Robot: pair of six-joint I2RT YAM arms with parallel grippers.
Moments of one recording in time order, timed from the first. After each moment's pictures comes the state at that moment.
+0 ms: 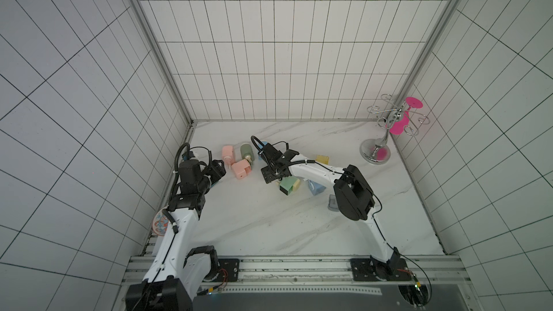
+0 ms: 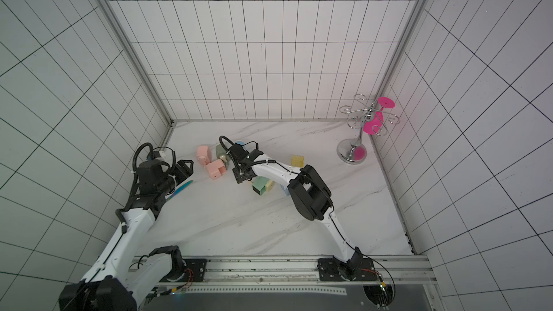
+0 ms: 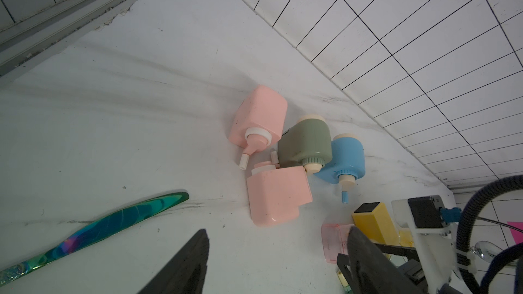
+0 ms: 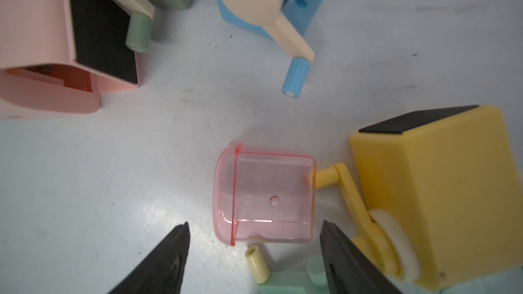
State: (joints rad) left arm 0.14 0.94 0.62 -0.22 0.21 -0.59; right arm 0.88 2.27 1.90 -0.75 0.20 0.35
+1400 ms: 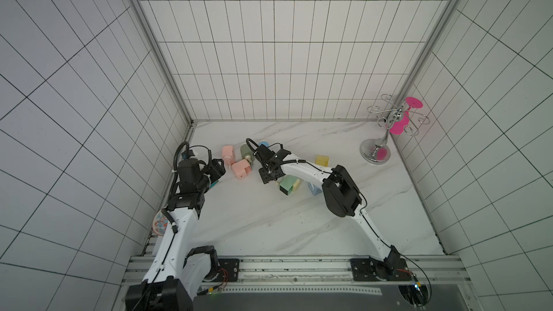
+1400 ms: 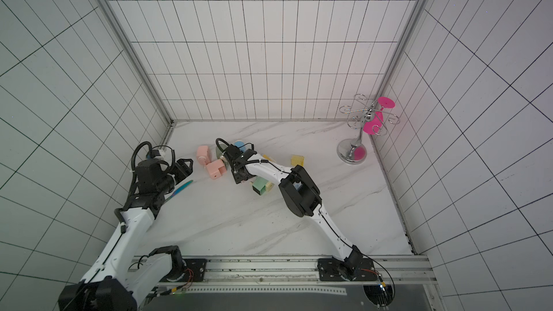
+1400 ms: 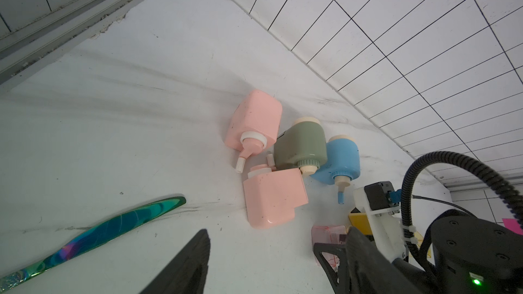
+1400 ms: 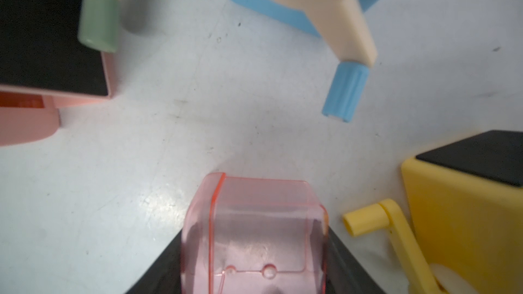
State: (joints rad) left arm 0.14 0.94 0.64 -0.23 0.22 -0.58; right arm 0.88 2.42 2.07 -0.84 0.19 0.37
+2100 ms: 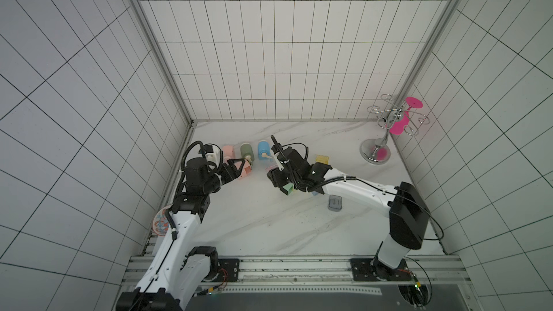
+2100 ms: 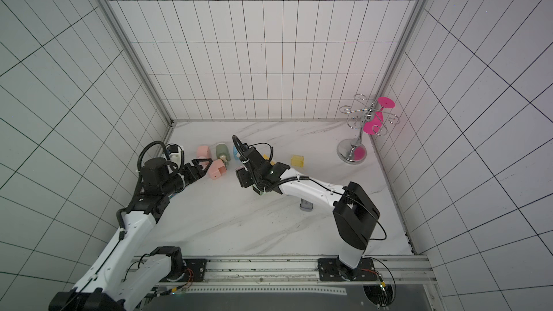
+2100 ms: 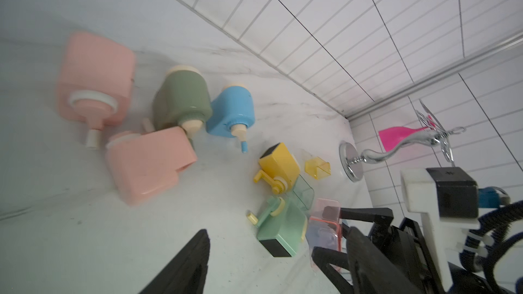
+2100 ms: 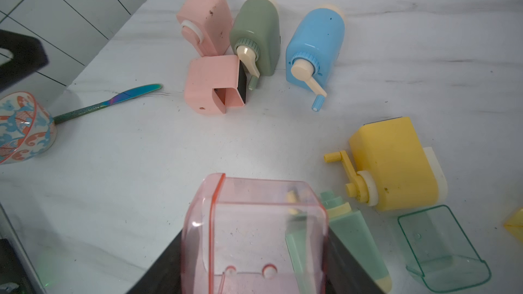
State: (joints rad) left arm -0.09 0.89 0.65 -0.18 0.52 -0.68; right arm 0.95 1.64 1.21 -0.26 0.13 0.29
